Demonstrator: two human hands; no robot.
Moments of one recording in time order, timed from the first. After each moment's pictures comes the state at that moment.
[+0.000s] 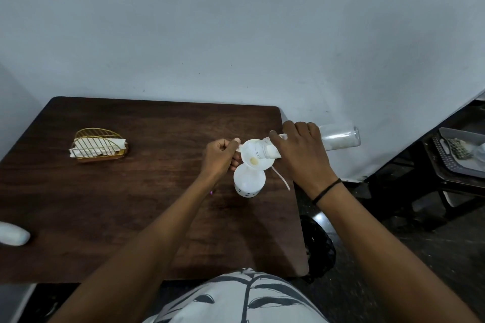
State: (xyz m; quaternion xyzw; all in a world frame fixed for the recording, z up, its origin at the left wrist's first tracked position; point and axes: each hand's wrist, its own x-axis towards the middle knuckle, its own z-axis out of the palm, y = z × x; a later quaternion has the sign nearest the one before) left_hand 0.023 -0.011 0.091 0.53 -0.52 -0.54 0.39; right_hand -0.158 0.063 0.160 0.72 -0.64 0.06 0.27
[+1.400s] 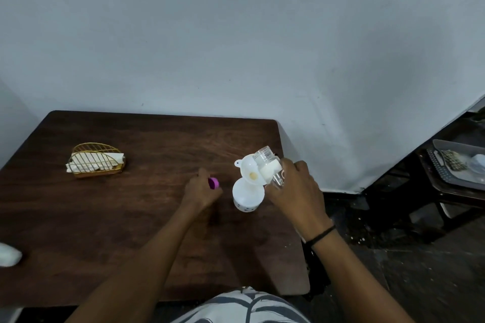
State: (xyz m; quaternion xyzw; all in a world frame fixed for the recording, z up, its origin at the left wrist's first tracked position) left_hand 0.069 -0.021 0.026 0.64 -0.69 -0.31 0.15; right_hand -0.123 0.104 0.168 0.56 -0.80 0.18 -0.11
